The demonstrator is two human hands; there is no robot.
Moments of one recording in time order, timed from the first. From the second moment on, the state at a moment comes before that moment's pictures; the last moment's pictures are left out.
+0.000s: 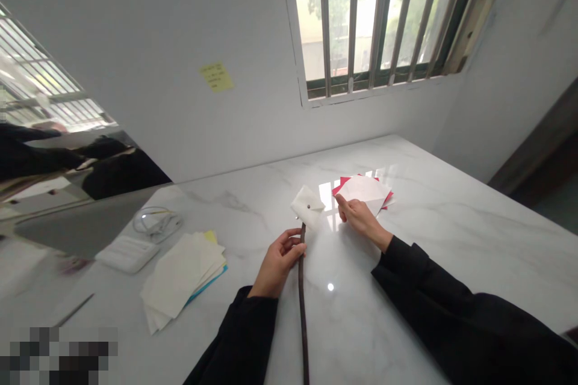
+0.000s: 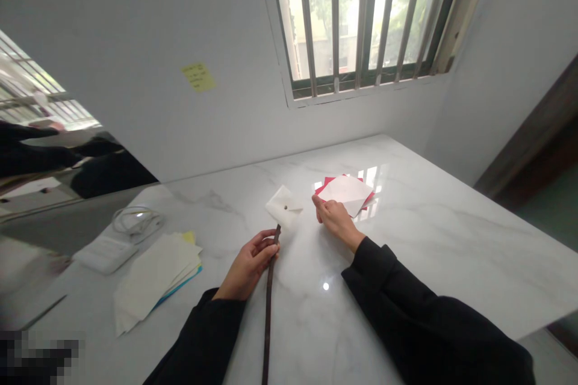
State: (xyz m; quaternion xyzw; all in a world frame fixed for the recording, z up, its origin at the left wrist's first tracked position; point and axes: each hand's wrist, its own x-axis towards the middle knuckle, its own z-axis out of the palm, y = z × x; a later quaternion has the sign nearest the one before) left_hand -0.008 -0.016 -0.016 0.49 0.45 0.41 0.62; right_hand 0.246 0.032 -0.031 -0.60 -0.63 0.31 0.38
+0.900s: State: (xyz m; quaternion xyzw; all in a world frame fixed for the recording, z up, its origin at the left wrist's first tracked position) left_hand -0.009 -0.013 -0.025 0.48 0.44 0.42 0.63; right_hand 0.232 0.026 -0.033 -0.50 -0.59 0.48 0.41
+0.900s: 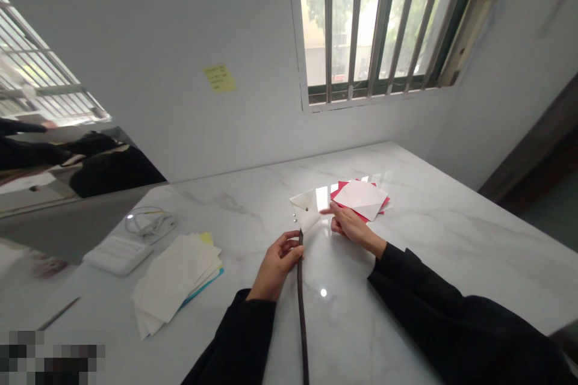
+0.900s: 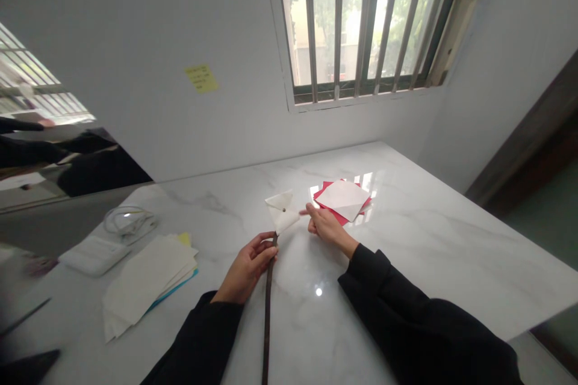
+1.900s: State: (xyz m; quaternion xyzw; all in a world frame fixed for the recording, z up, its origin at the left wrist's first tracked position) left_hand -0.028 -0.001 -0.011 0.23 0.37 0.61 0.66; right_hand 0.199 -0.012 -0.021 -0.24 -0.65 0.72 0.03
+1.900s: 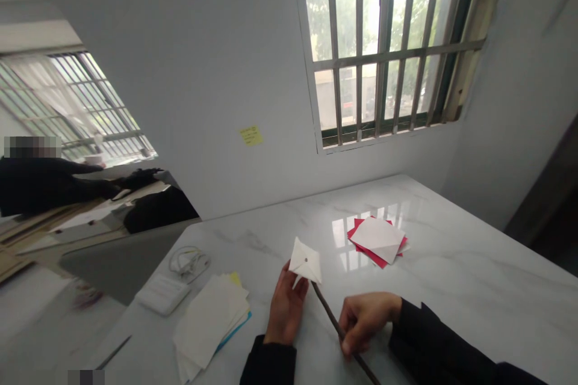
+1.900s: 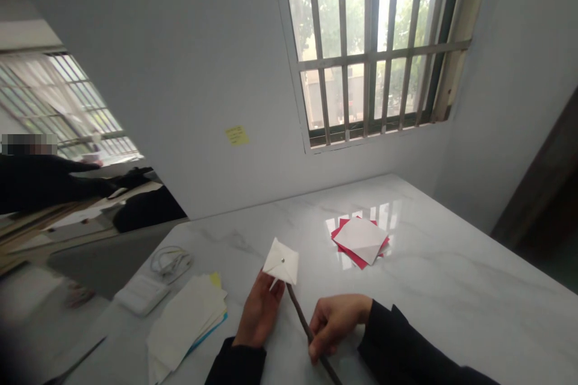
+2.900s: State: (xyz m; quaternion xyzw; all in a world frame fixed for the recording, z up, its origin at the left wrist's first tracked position) left_hand -0.014 -0.002 -0.020 0.36 0.35 0.51 0.70; right_hand 0.155 0.001 -0.039 -0.30 -0.33 0.80 0.40
